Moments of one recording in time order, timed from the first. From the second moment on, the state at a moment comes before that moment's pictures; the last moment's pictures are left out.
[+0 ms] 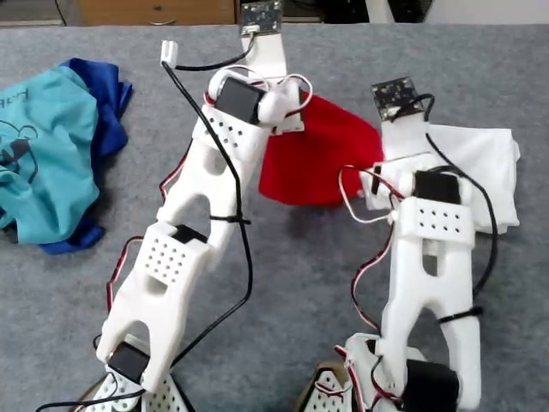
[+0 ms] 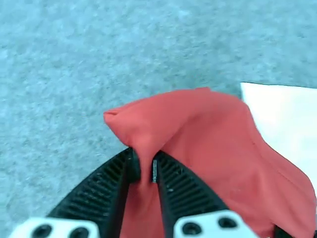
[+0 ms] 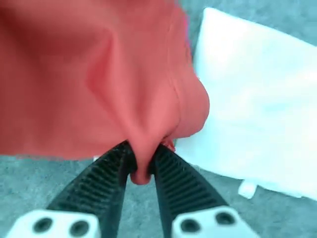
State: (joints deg) left arm 24.7 49.1 -84.5 93.1 16.7; right arm 6.5 -25.6 32.6 60.4 13.2
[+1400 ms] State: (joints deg) left arm 15.8 52.4 -87.1 94.3 24.0; right arm 5.4 -11.1 25.7 50.9 13.3
